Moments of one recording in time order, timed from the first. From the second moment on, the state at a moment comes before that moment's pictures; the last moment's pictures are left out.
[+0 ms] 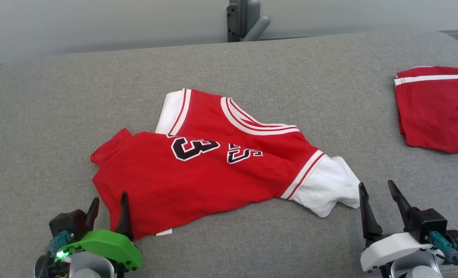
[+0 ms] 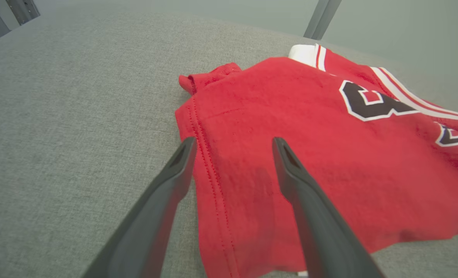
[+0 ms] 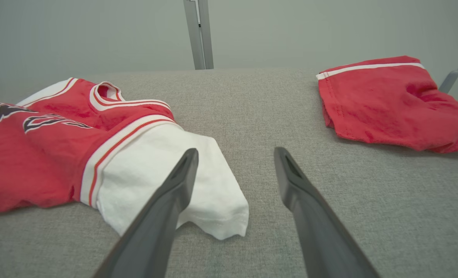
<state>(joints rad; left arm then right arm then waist) -0.20 0.43 -0.64 0.27 -0.90 0.35 -0.26 0.00 -0.05 -0.04 0.23 0.07 0.13 -0.26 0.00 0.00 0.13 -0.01</state>
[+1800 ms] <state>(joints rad) 0.18 0.31 -0.21 0.07 -0.40 0.25 -0.26 0.10 -0.06 -0.14 0.13 0.02 0.13 -0.26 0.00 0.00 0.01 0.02</state>
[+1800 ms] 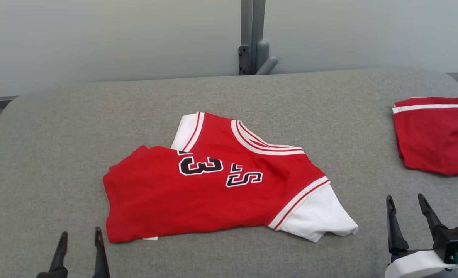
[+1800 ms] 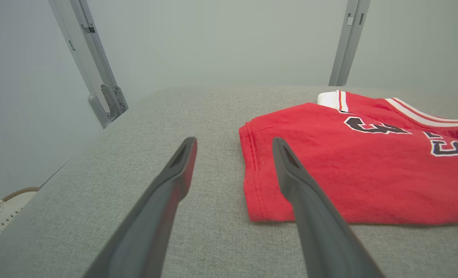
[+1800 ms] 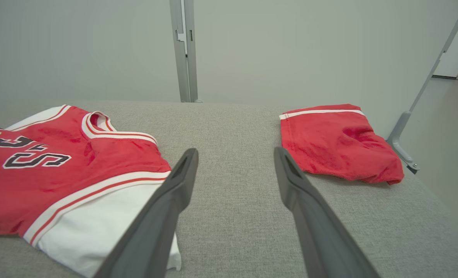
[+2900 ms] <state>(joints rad) 0.22 0.11 0.00 0.14 -0.18 -0.13 -0.26 0.11 -0.05 -0.07 0.17 0.07 0.13 -0.26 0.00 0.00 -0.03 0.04</state>
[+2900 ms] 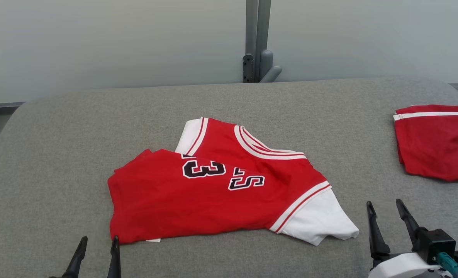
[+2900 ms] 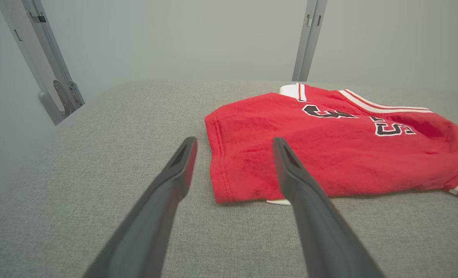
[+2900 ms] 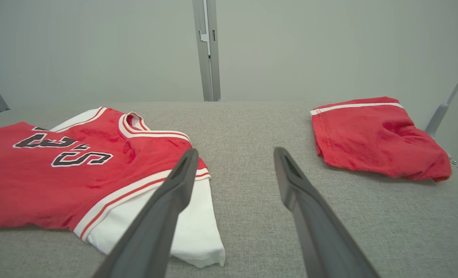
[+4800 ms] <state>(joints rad) -0.15 0.20 -0.13 0.01 -0.72 -0.13 0.09 -0.15 -0.20 0.03 0.02 0.83 0.13 0.03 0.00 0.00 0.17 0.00</state>
